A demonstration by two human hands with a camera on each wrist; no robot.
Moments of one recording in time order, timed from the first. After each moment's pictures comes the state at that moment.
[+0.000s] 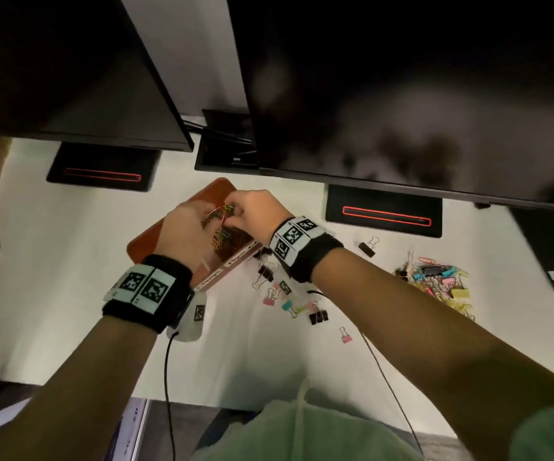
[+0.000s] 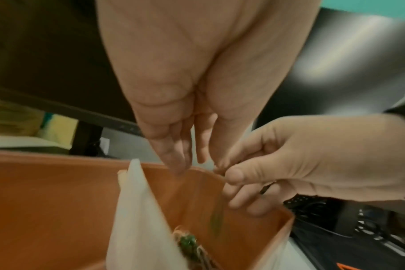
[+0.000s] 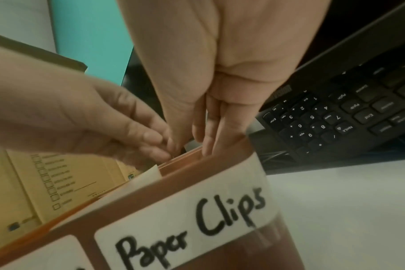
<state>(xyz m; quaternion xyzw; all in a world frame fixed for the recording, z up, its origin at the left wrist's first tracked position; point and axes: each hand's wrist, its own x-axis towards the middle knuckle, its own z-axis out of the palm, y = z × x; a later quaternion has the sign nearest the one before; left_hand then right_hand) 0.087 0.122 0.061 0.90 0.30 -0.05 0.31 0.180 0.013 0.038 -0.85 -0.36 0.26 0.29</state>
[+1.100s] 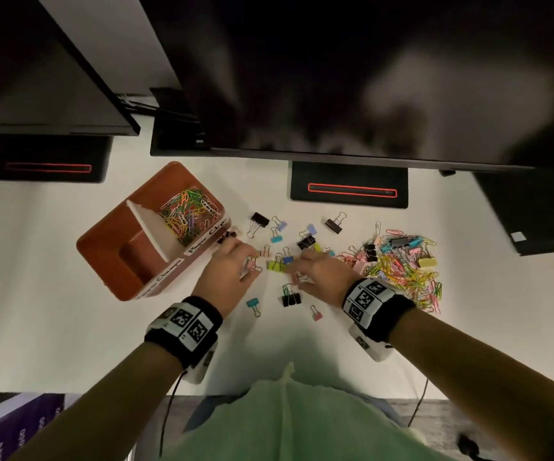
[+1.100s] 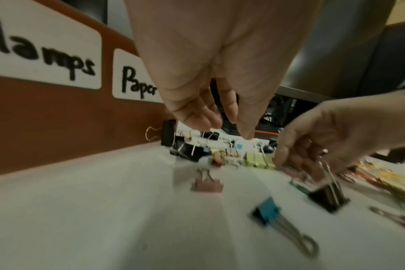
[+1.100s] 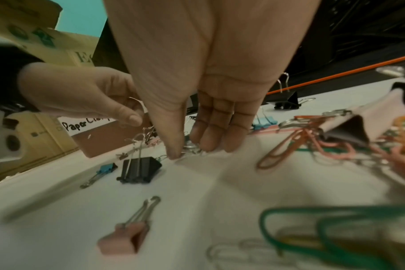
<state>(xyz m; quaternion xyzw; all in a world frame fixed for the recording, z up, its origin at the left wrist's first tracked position) 0.051 0.025 -0.019 0.93 0.09 -0.11 0.34 0.128 -0.178 -0.027 -0.84 -0.38 0.34 0.18</state>
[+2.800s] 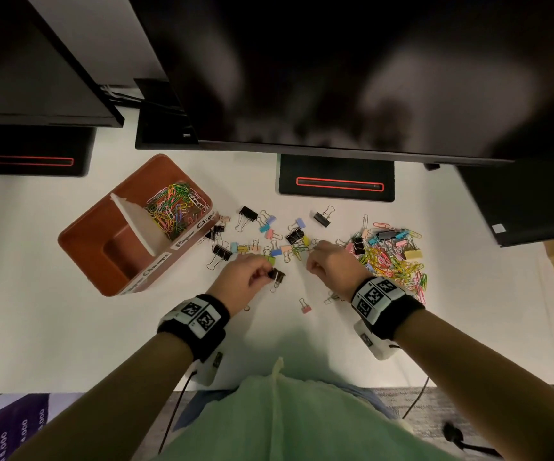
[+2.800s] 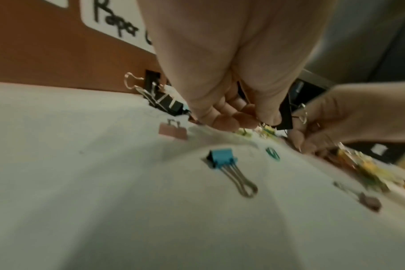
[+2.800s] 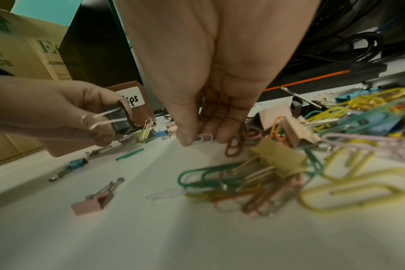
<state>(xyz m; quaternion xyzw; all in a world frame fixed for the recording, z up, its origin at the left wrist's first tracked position) 0.047 -0.007 -0.033 0.88 0.05 -0.19 0.43 0.131 -0.212 -0.038 -0.88 -0.29 0.30 0.21</state>
